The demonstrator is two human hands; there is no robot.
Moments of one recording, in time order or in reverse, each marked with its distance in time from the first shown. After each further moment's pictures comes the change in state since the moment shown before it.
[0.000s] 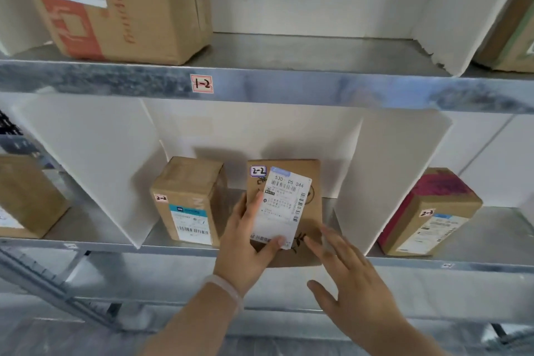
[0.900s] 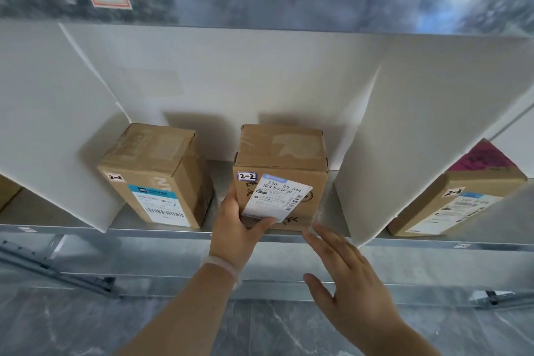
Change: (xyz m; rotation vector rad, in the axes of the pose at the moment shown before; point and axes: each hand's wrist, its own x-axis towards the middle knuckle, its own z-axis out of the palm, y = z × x) left_hand 0.017 -0.072 0.062 -0.159 0.064 -0.287; right_hand -0.009 0.032 0.055 0.088 -0.078 0.098
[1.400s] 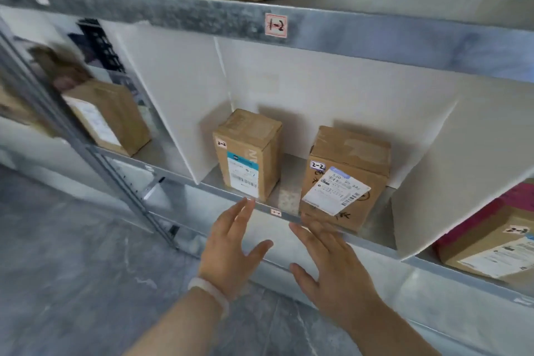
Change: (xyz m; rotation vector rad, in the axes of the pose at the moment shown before) left_hand -0.124 0.043 -0.100 0.564 0.193 0.024; right_hand 0.014 -0.069 0.000 0.113 -0.214 -0.305
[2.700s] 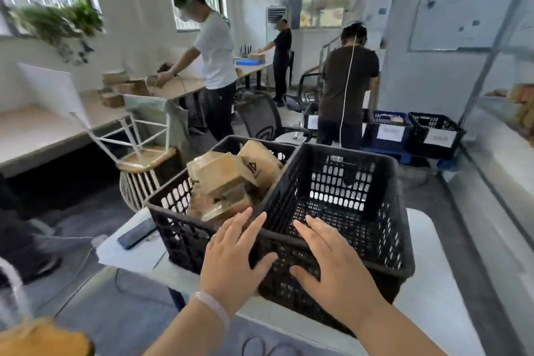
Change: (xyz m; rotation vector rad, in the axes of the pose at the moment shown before) left_hand -0.760 -0.065 -0.441 0.732 0.896 -1.085; right_hand -0.349 -0.701 0.146 0.350 -0.403 -1.568
